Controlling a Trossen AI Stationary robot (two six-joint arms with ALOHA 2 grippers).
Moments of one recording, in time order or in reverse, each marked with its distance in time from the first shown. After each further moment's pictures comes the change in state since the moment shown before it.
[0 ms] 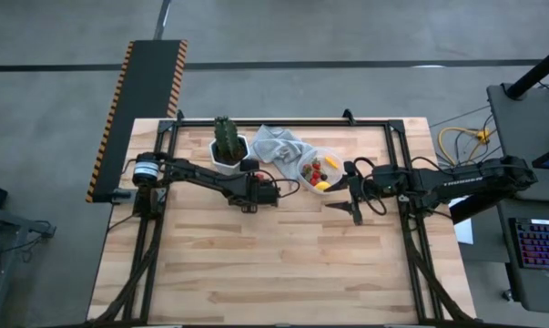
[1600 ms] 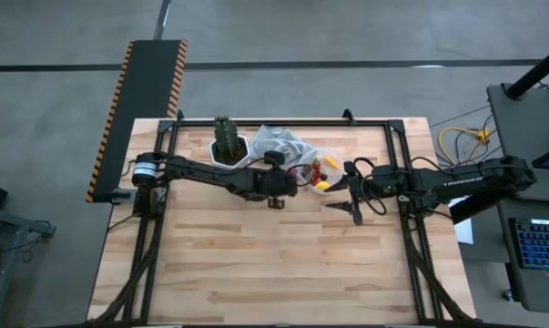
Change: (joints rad) left arm -0.011 -0.004 0.229 0.221 0.045 0.221; right arm 0.000 0.000 0.000 0.001 0.000 0.000
